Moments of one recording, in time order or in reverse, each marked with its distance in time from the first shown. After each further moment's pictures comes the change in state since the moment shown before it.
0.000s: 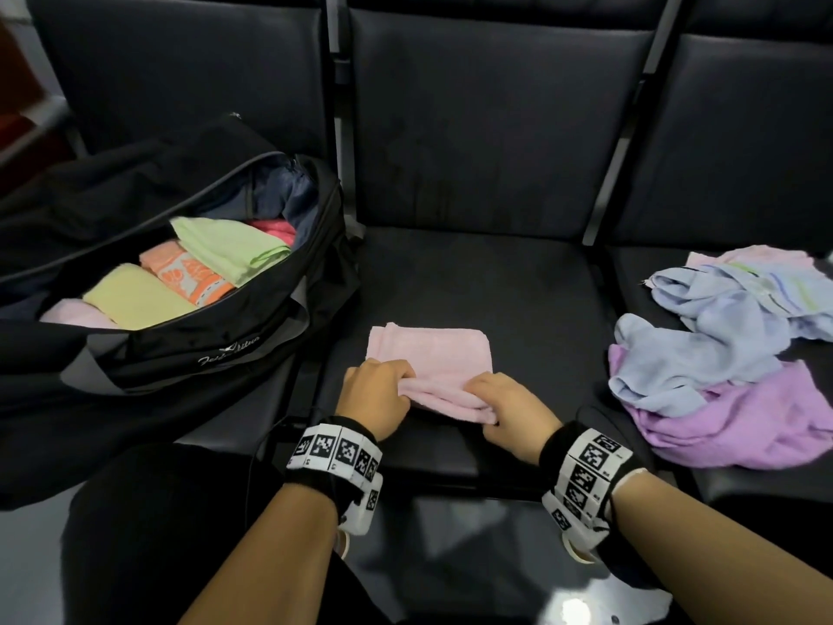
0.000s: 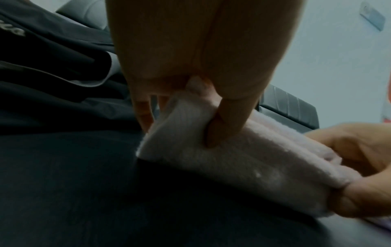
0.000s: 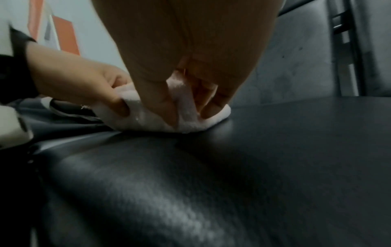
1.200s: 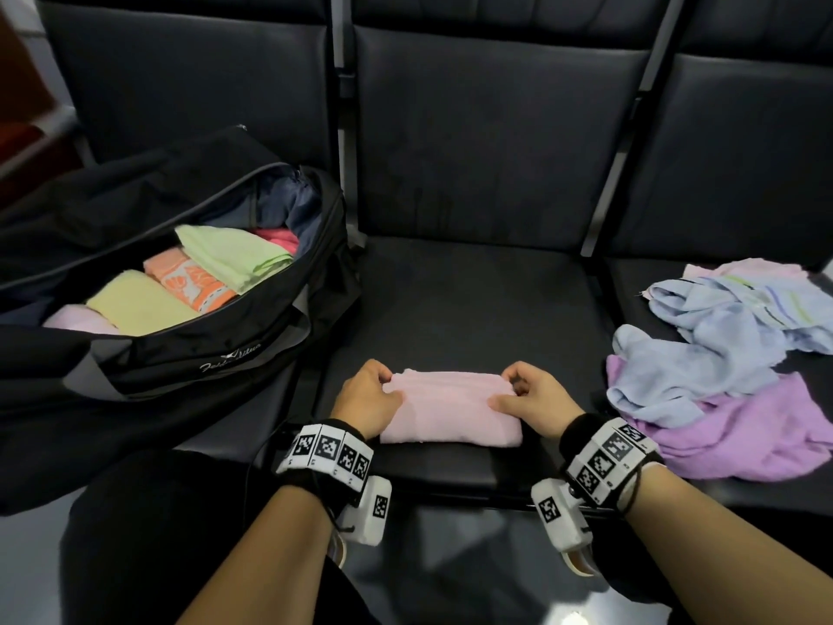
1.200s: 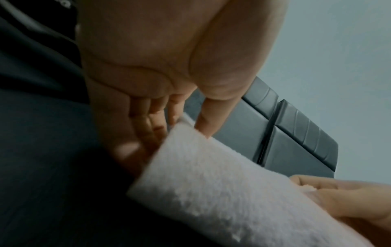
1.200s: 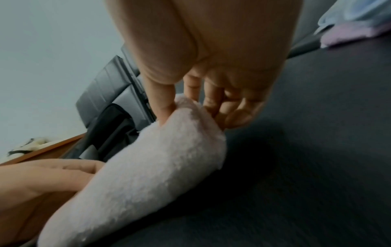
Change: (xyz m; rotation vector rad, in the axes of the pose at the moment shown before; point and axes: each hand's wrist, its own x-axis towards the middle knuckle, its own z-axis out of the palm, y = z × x) left_hand 0.011 -0.016 0.006 -0.392 -0.033 -0.397; right_hand 0.010 0.034 -0.017 0.523 0.197 0.358
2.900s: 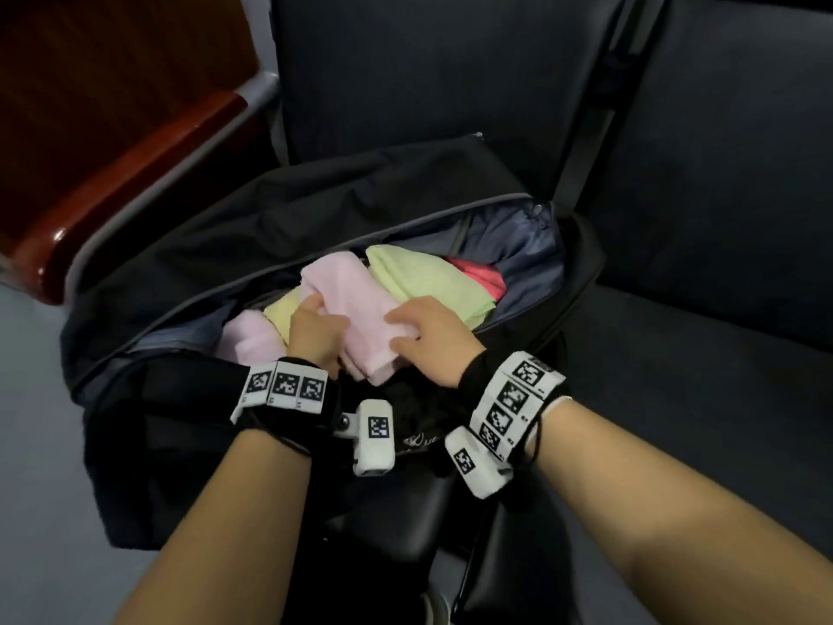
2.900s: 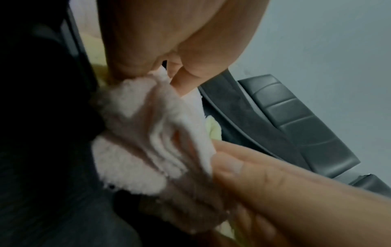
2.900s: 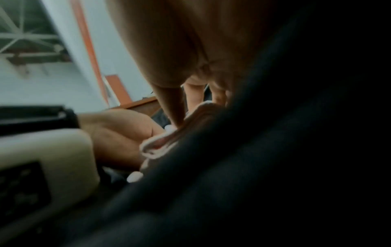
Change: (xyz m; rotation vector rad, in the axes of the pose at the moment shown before) left_hand 0.127 -0.110 -0.271 -0.783 0.490 -0.330; right_hand 0.179 -0.288 0.279 -0.320 -0.447 -0.423
